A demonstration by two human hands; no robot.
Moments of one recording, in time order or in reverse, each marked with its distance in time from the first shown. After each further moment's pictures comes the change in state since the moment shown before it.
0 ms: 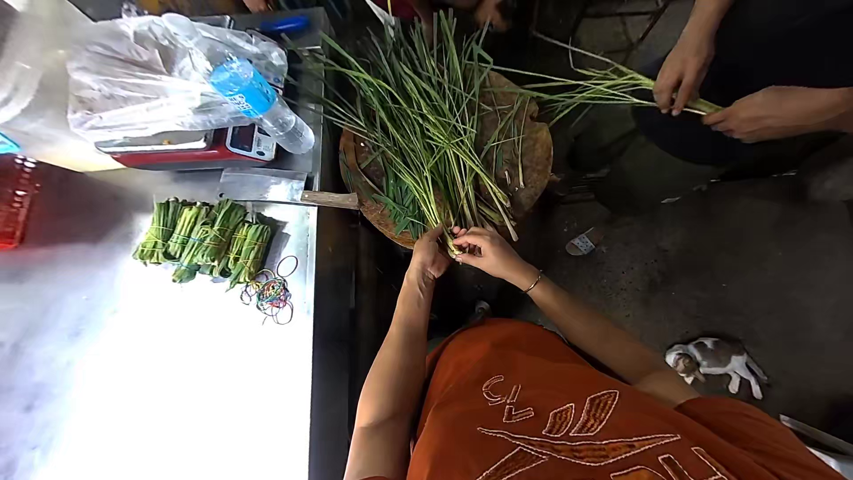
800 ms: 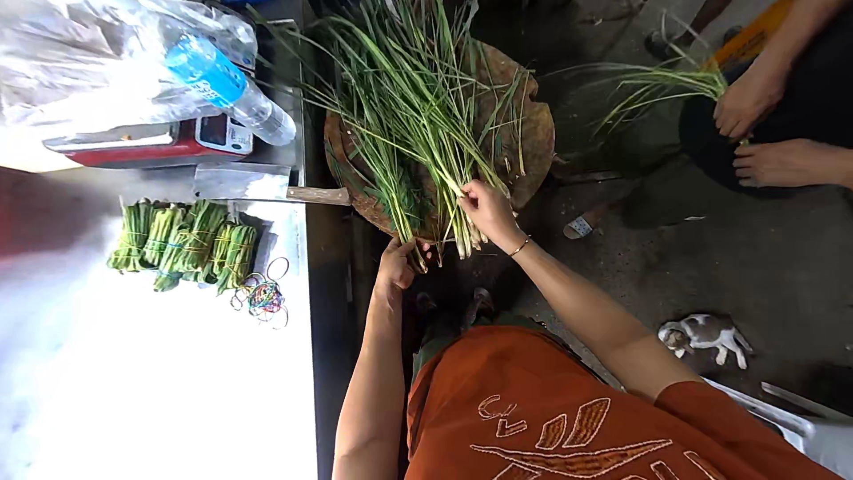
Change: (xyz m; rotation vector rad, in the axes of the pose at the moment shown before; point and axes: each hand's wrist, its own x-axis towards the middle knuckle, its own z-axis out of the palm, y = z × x) left_hand 0.003 0.018 -0.073 0.244 0.118 0.074; right_hand 0.067 0.005 -0.015 -0.156 0.171 0.343
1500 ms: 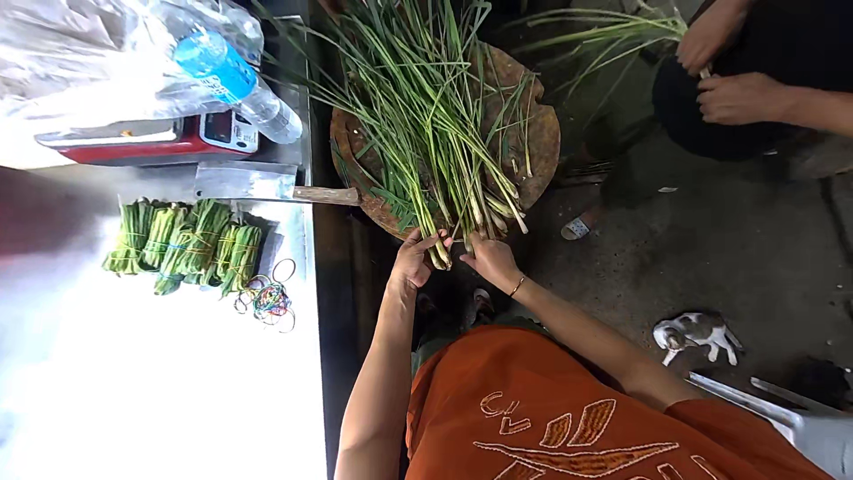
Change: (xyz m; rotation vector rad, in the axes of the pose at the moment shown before) left_hand -0.002 0.009 0.009 -0.104 -0.225 -0.016; right_hand -0.068 0.009 0.057 -0.389 -0.274 0.131
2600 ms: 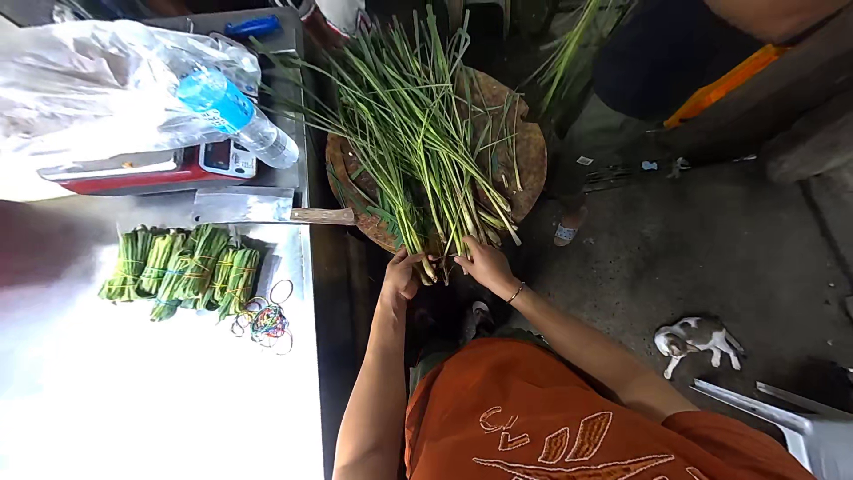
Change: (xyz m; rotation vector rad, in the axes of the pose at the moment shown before) left_hand 0.019 -0.002 -0.023 0.118 0.121 0.004; right_hand 0.010 -0.005 -0.020 0.230 -0.035 0.096
